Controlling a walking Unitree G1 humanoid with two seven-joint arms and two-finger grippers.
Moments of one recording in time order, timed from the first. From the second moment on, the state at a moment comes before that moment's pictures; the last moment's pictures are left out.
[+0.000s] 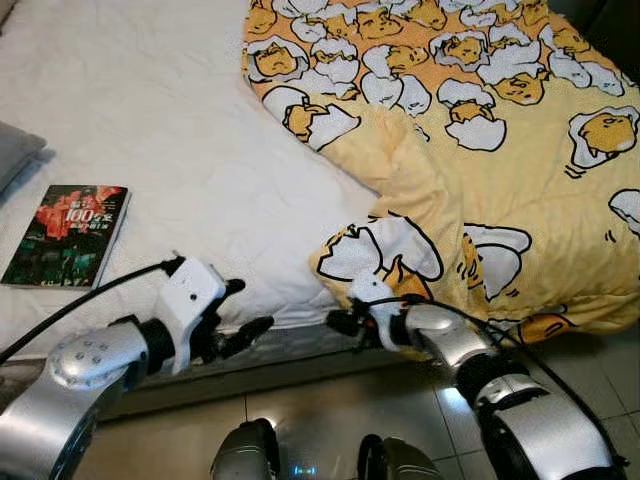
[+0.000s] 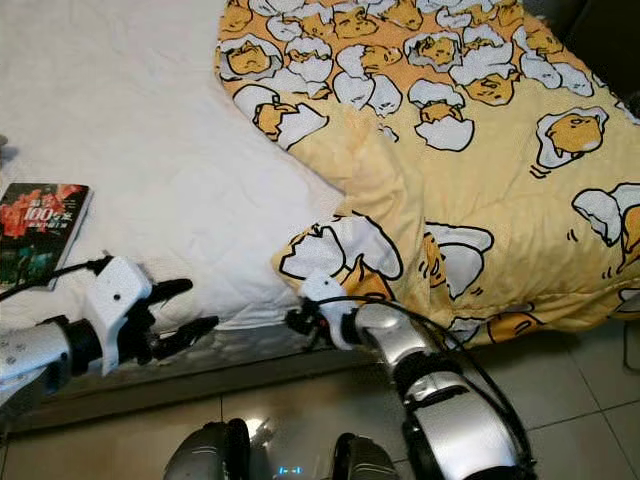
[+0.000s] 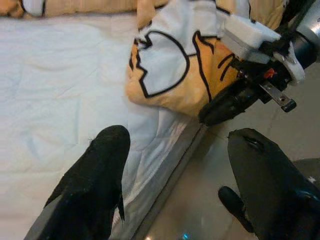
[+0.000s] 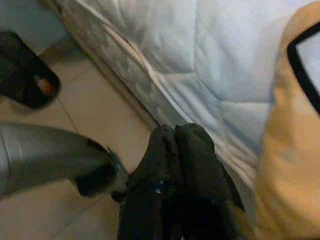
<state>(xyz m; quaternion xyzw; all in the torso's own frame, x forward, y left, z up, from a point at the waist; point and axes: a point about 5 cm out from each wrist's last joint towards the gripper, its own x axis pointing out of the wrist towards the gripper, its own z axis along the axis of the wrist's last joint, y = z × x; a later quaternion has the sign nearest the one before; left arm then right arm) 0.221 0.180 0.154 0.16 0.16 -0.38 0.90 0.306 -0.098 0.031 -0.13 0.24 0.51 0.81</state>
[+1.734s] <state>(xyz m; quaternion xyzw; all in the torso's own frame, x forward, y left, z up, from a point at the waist) 0.237 0.155 0.125 0.05 0.09 -0.19 0.98 0.248 -0.135 0.068 0.01 0.15 0.23 0.96</state>
